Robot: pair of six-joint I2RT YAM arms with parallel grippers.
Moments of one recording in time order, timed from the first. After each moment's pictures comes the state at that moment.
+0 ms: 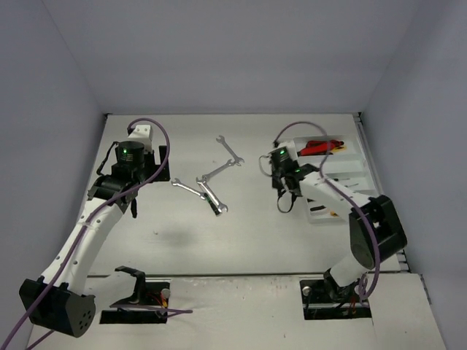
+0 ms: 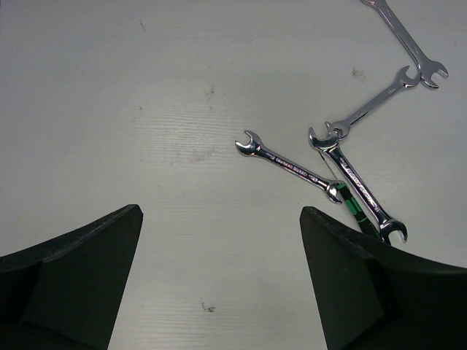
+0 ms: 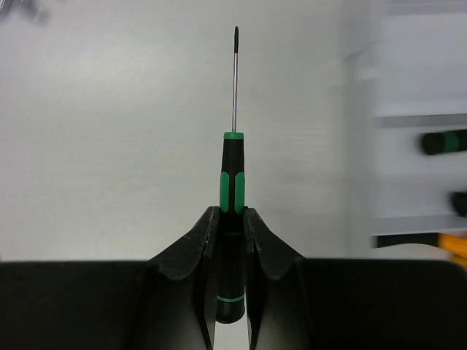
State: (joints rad) left arm -0.26 1.07 1.07 -0.60 -0.19 -0.17; right arm 0.52 1.58 1.00 -0.35 0.31 0.35
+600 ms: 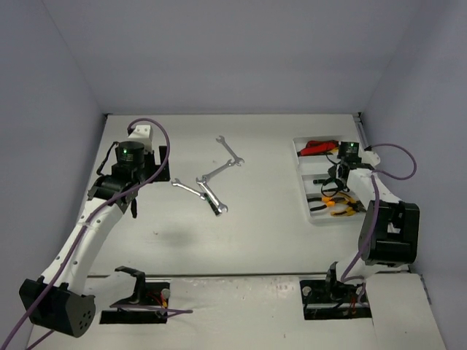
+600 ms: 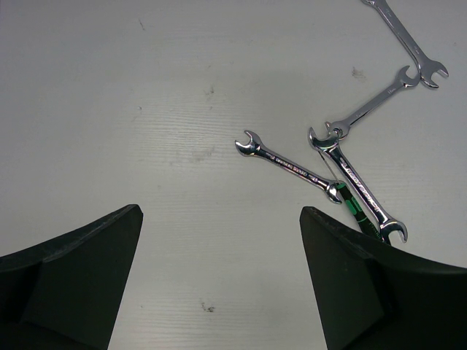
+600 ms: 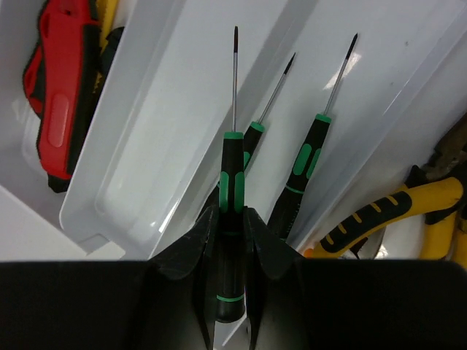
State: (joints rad) left arm -0.26 1.08 1.07 -0.60 -0.19 -0.17; right arm -0.09 1.53 0.93 -0.32 0.30 0.88
